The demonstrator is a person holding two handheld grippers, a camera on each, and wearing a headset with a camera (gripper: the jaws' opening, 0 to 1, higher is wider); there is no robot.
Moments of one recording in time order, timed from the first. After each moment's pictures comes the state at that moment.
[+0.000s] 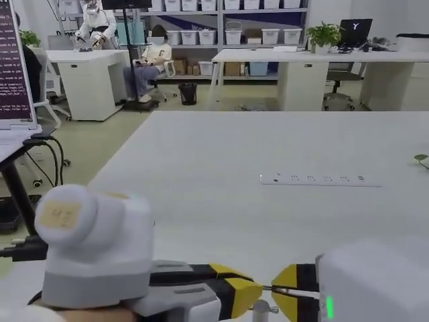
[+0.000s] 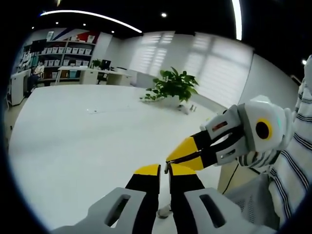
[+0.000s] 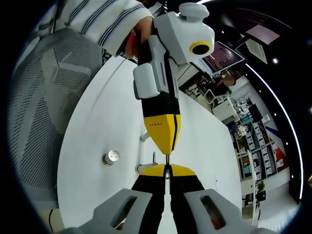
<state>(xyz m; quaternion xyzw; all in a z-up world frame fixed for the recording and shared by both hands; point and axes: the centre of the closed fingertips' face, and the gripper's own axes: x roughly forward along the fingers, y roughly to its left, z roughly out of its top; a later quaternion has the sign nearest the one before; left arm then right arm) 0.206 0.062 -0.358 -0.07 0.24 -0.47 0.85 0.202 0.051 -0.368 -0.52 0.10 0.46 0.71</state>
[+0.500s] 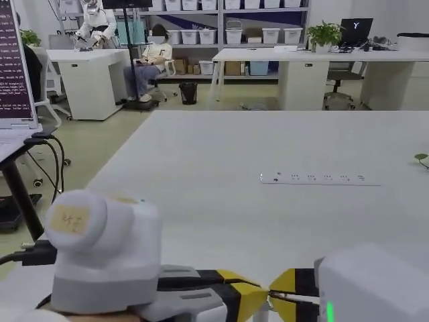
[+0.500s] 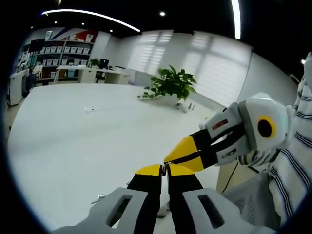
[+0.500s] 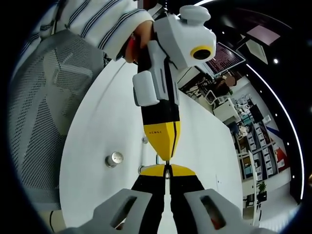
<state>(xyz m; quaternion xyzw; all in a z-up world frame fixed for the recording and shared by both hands) 0.201 0.055 -0.363 -0.07 0.25 -0.47 0.84 0.196 0.052 -0.369 -0.51 0.10 0.47 0.71</state>
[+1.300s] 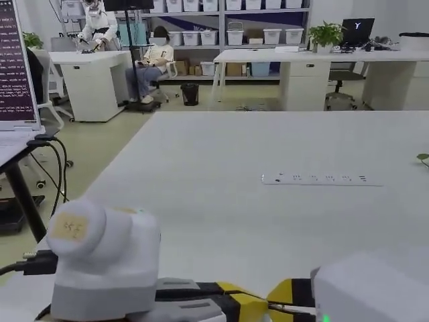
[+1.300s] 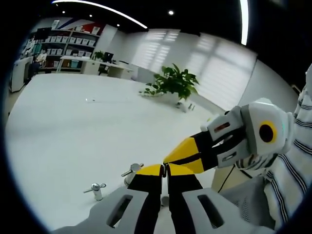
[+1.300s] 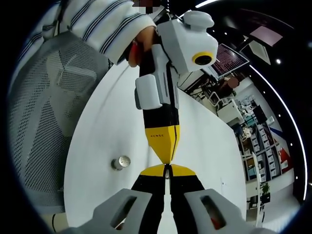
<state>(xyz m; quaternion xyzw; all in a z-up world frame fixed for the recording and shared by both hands) 0.192 0.058 -0.371 -0.10 0.27 -0.47 0.83 0.186 0.057 -0.376 -0.50 0.10 0.49 0.71</state>
